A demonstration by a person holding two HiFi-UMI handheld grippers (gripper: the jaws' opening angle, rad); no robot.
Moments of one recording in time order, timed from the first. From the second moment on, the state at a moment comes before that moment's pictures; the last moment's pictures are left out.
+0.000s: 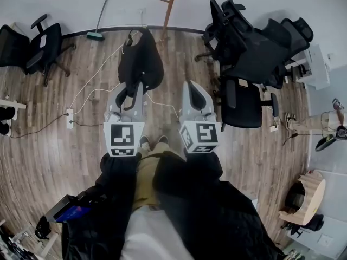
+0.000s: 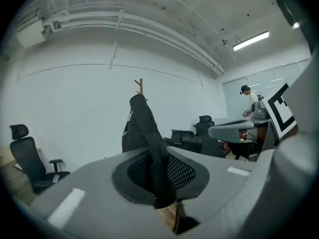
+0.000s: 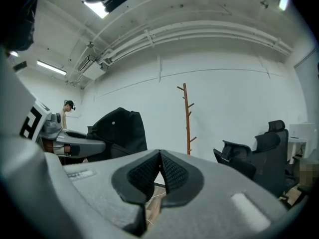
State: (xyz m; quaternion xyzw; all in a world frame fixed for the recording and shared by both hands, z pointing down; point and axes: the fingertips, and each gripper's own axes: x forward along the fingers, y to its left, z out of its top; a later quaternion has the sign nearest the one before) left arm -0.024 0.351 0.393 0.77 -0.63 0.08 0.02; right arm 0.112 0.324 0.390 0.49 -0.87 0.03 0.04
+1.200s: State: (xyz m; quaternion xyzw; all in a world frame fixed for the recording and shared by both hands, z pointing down) left arm -0.042 0.150 0.394 0.75 -0.66 0.11 0.01; right arm 0.102 0.122 0.401 0.46 -0.89 0.05 0.02
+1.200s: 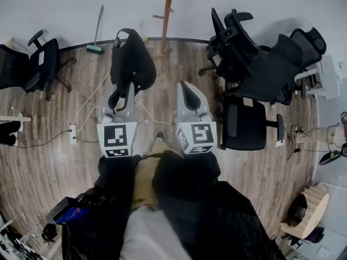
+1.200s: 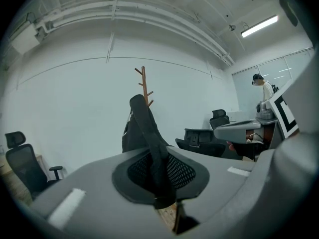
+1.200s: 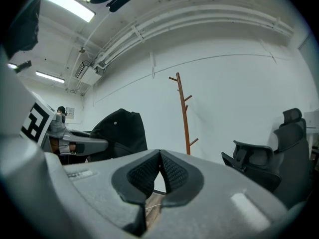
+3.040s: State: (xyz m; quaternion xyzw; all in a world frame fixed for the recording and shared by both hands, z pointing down) left arm -0.164 -0.199 0.417 0.81 -0.58 0.11 0.05; right arm -0.043 -0.197 0.403 0.50 -0.86 0.05 0.06
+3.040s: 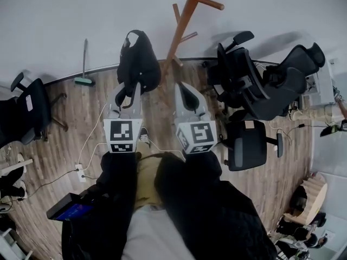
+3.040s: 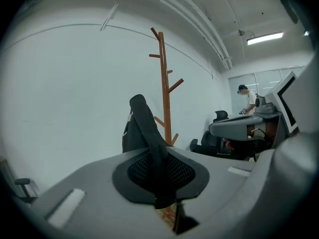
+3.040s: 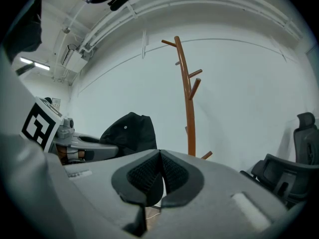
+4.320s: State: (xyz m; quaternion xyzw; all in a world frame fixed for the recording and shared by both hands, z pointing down) left arm -0.124 -0.239 0.642 0.80 -0.48 0.28 0.21; right arm -0.014 -0.272 0.498 0.47 -0.86 0.14 0.13
